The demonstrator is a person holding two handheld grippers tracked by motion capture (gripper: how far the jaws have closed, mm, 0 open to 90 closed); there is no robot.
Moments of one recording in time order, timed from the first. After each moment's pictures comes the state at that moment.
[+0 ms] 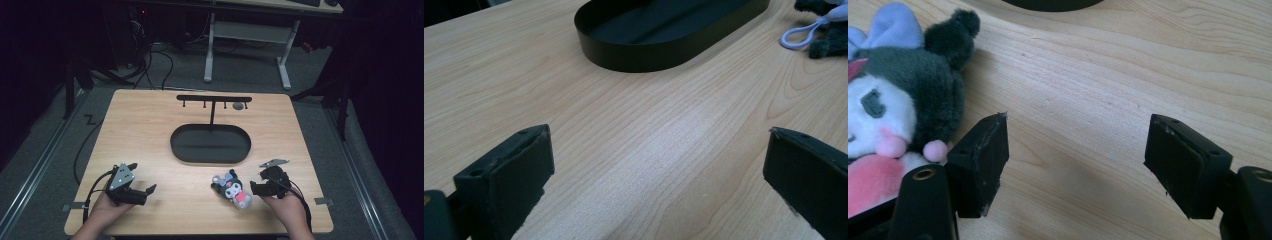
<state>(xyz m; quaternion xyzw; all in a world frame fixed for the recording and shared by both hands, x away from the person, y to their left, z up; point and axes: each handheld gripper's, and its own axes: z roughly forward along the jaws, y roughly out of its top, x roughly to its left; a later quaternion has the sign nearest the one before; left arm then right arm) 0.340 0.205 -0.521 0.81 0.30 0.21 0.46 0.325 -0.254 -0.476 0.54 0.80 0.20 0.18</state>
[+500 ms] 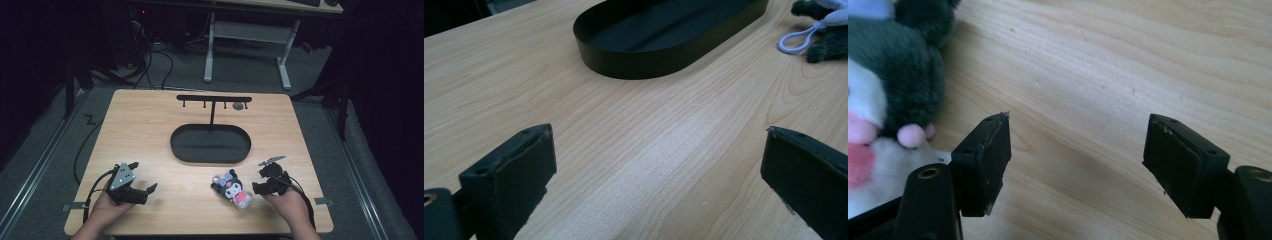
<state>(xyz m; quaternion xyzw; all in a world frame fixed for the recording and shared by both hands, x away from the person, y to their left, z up) 0.340 0.202 -0.519 0.81 0.29 0.22 0.46 0.335 -0.257 -0.477 0.54 0.82 0.14 0.16</state>
